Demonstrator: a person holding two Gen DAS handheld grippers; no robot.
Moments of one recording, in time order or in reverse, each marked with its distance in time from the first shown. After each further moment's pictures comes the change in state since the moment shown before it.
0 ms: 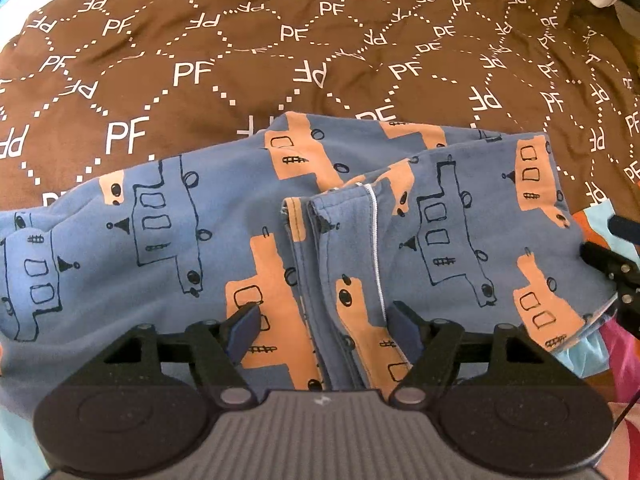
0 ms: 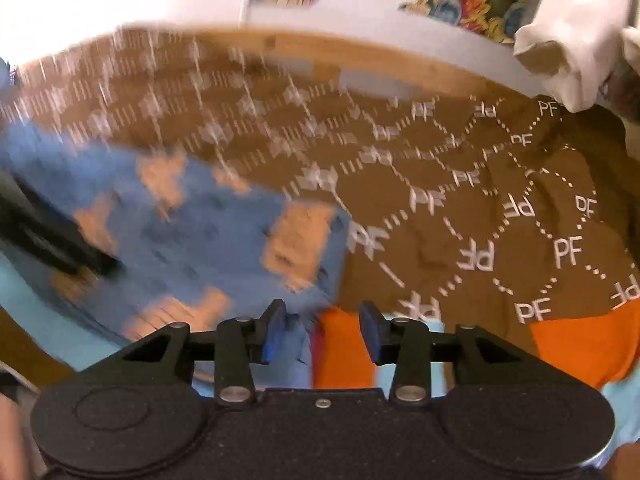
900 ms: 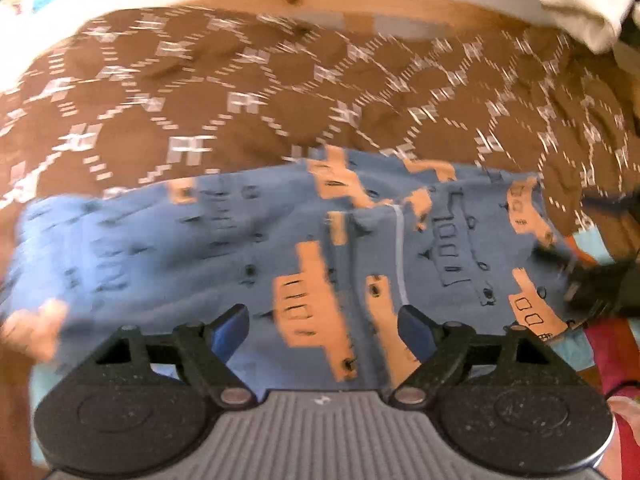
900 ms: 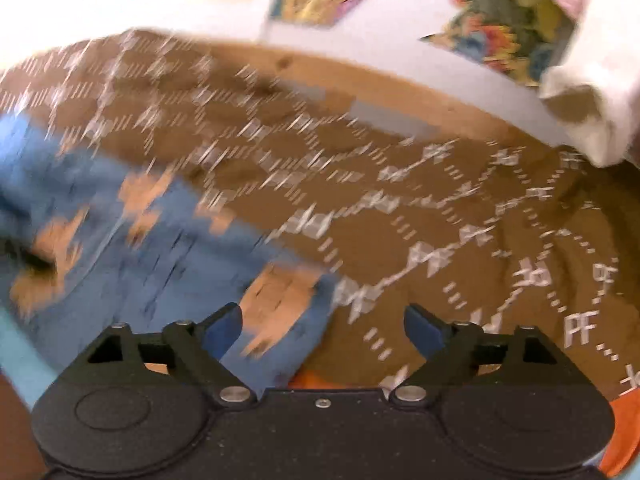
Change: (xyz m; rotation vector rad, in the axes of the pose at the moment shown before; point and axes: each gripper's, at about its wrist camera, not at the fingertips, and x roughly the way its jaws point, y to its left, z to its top) left arm -0.050 0.024 -0.028 -0.085 -0.129 0.028; right arm 0.031 0.012 0.019 -0.117 -0.098 0.080
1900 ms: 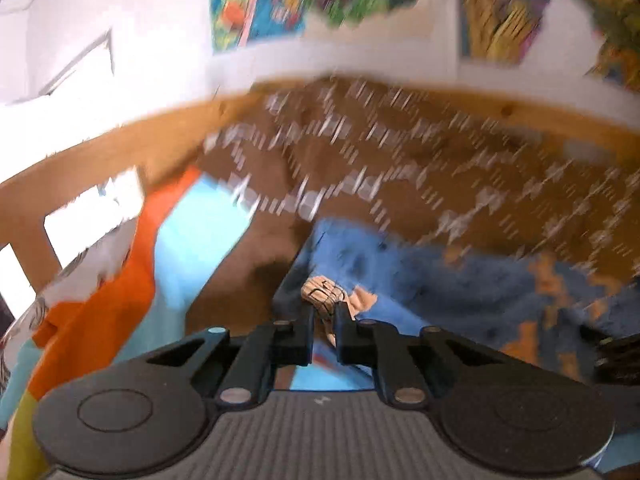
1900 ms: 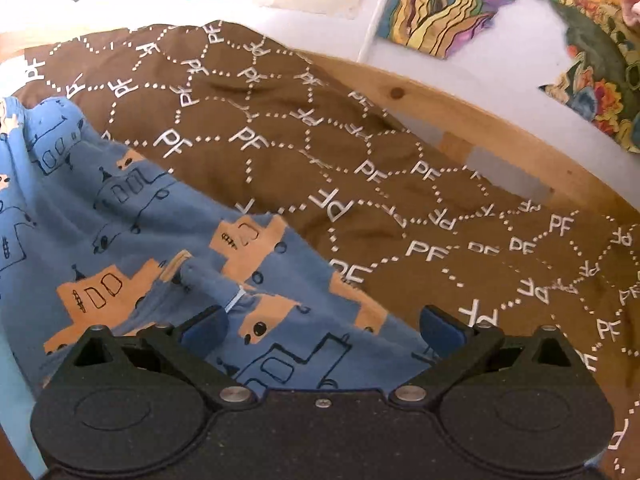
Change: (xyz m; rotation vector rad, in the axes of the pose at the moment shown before) left arm -0.050 0.099 -0.027 -0.299 -0.196 0.427; right arm 0.041 0.076 0.063 -0.072 -0.111 0.139
